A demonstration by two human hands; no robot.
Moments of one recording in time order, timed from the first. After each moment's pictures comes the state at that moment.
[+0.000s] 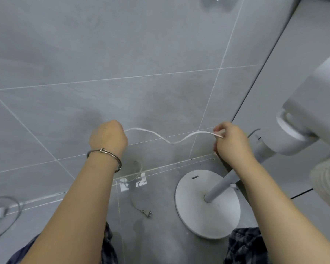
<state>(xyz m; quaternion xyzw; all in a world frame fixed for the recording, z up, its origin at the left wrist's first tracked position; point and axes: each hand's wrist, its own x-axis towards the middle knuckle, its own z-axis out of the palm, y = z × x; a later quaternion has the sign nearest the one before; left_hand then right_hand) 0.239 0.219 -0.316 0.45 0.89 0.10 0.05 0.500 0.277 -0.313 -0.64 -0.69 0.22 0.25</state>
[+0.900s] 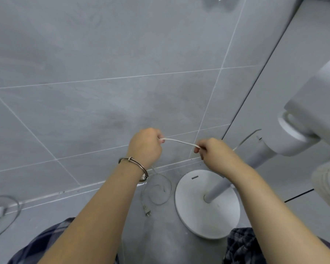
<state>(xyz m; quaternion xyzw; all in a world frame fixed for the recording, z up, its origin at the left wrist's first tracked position) 0.297 0.230 -0.331 0.59 0.77 0.20 0.13 0.484 0.268 -0.325 -0.56 -0.80 0.22 0.05</state>
